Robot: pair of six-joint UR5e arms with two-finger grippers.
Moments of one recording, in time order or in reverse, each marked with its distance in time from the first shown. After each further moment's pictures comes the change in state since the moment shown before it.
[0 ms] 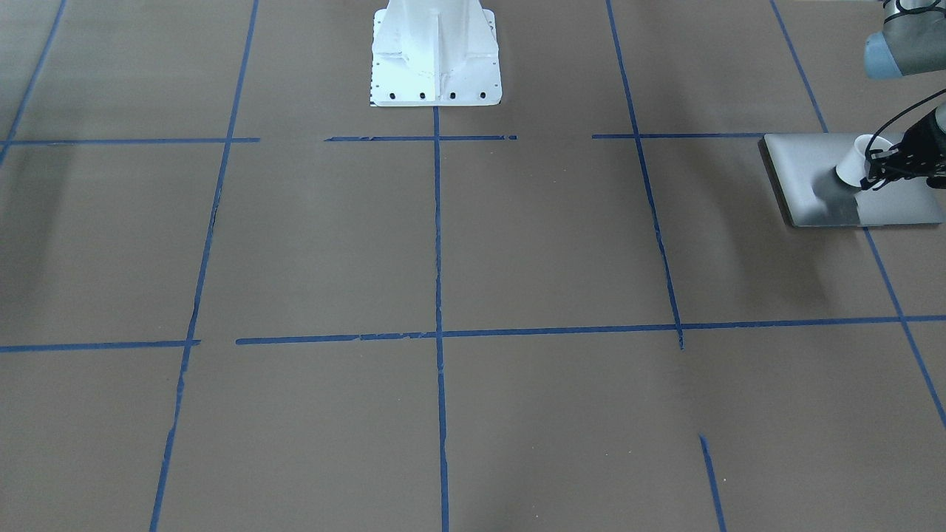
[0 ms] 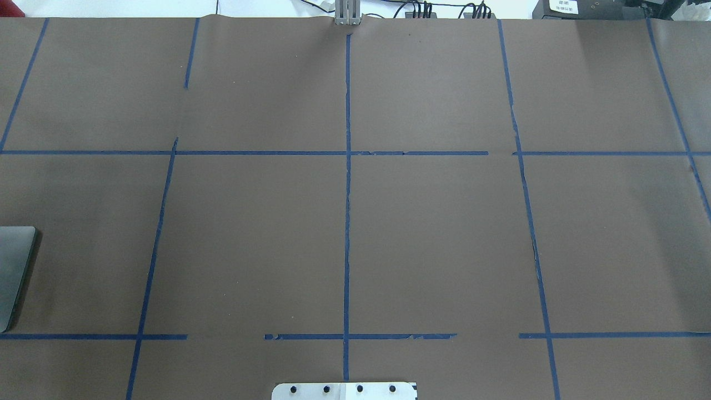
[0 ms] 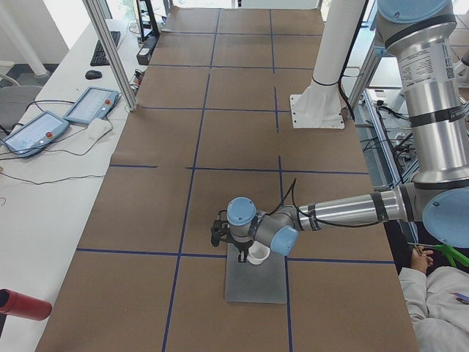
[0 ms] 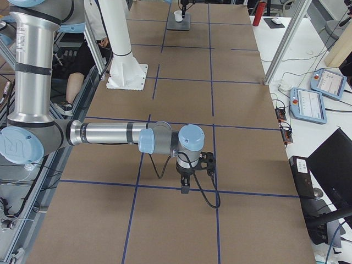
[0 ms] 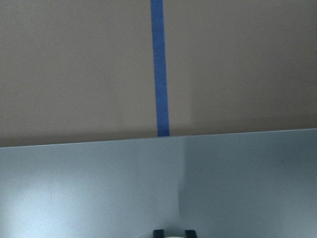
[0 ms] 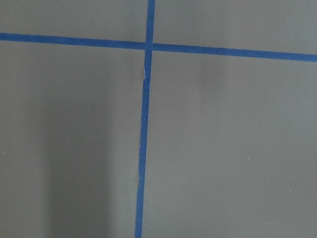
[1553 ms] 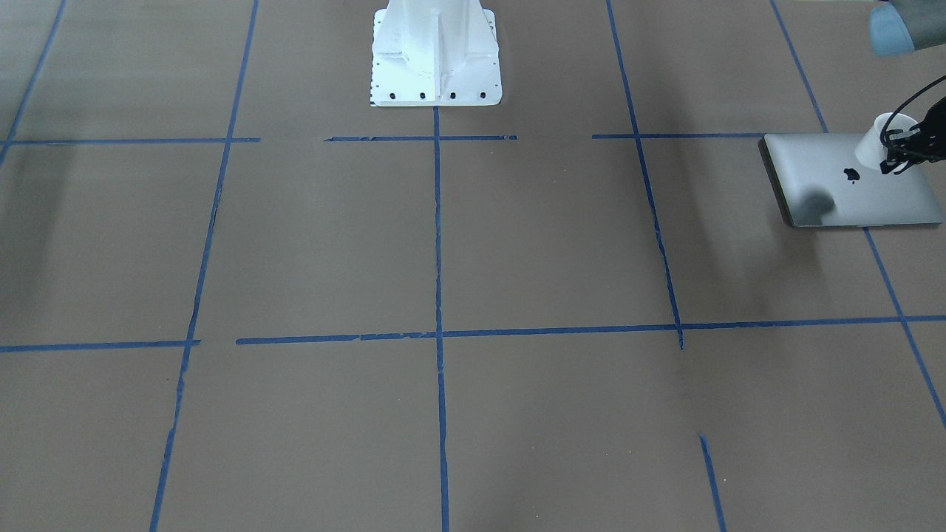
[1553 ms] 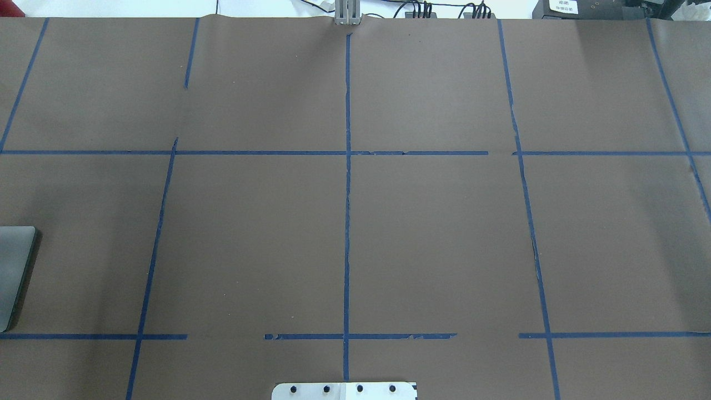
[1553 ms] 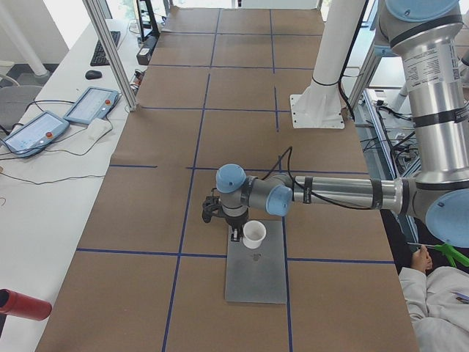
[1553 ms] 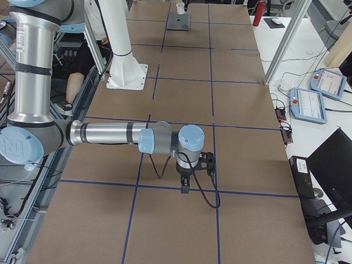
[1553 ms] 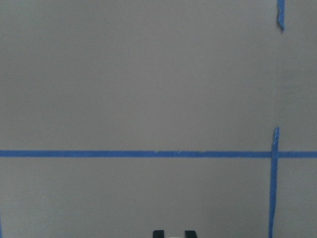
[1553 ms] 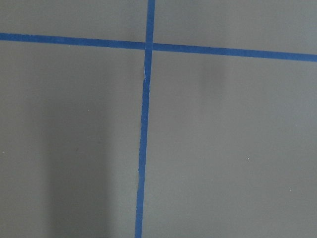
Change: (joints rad) left arm -0.077 0.011 -0.199 0.306 0.037 0.140; right arm 0.000 0.000 0.000 0.000 0.000 0.000
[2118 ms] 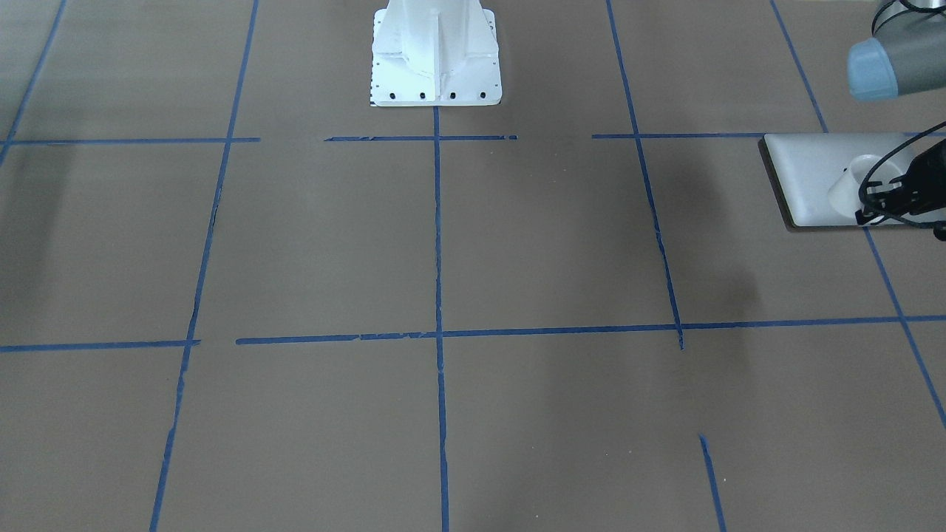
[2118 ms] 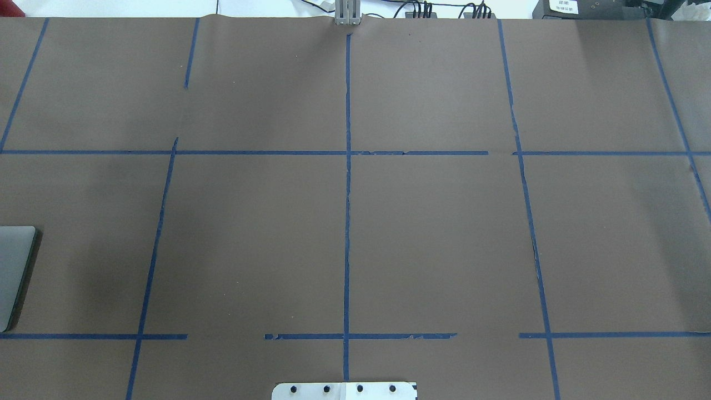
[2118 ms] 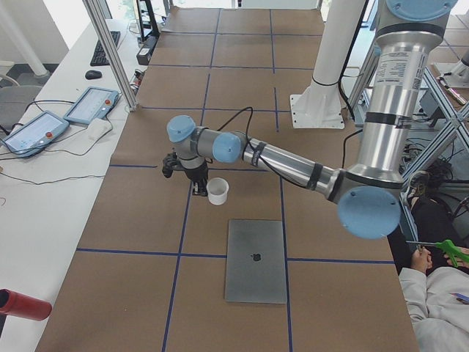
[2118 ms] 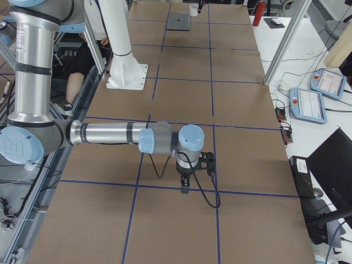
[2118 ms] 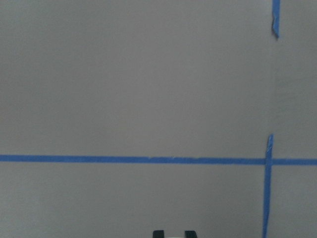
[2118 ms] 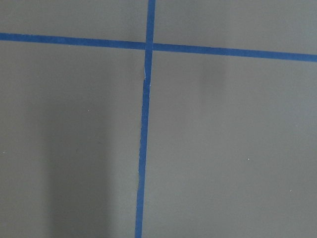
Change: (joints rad) left arm -0.002 -0.292 -0.071 0.426 -0.034 0.059; right arm 0.000 0.000 0.000 0.000 0.000 0.000
